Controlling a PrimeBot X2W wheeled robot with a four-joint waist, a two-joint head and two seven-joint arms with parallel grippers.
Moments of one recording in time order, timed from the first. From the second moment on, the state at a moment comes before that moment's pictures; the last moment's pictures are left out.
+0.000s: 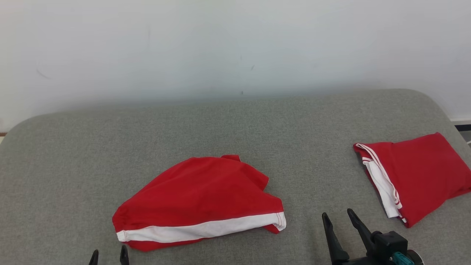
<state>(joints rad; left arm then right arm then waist) -0.02 0.05 0.03 0.24 -0.13 0.07 -0.26 -0.09 -0.15 0.31 0.33 0.19 0.13 -0.26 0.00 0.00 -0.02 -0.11</state>
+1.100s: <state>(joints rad) 0.02 0.05 0.04 0.21 -0.13 0.06 -0.26 -0.05 -0.14 0.29 0.28 0.16 0.13 -0.26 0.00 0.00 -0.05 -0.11</state>
